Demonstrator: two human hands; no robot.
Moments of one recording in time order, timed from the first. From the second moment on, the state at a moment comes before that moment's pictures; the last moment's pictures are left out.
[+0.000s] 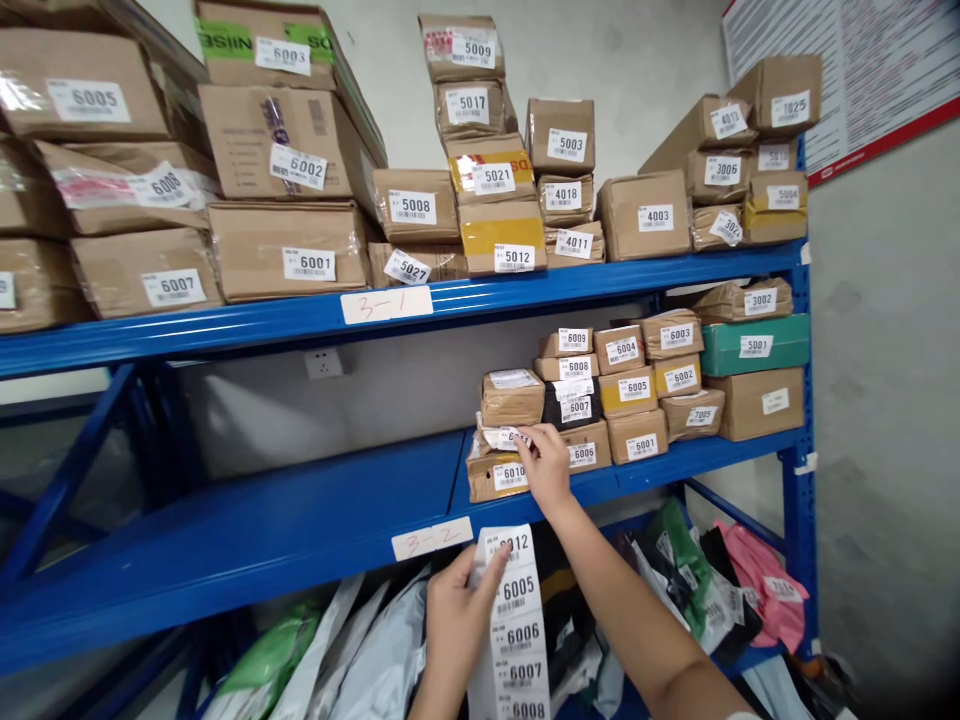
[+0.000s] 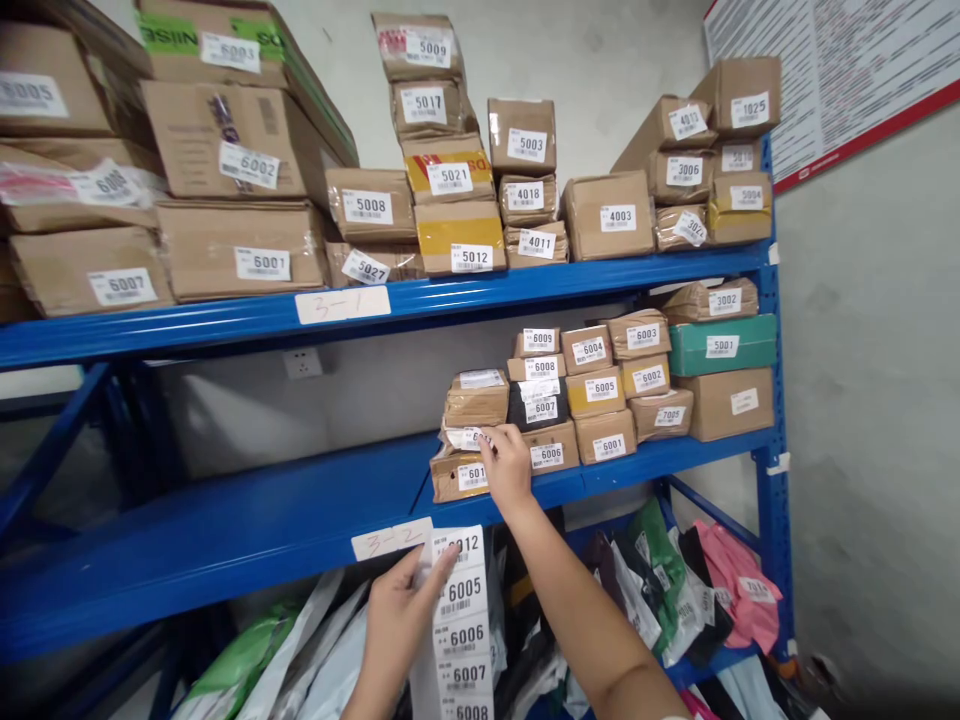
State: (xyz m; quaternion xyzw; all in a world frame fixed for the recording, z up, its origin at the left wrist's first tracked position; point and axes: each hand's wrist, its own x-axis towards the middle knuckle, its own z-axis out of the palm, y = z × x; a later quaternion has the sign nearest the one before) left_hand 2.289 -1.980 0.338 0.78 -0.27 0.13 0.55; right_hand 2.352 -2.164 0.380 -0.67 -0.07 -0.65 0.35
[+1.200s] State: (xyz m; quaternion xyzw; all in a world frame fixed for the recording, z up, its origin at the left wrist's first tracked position) left_hand 2.303 -2.026 0.381 0.74 -0.29 0.26 0.55; right_hand 2.272 -2.161 0.374 -0.60 -0.16 -0.39 0.68
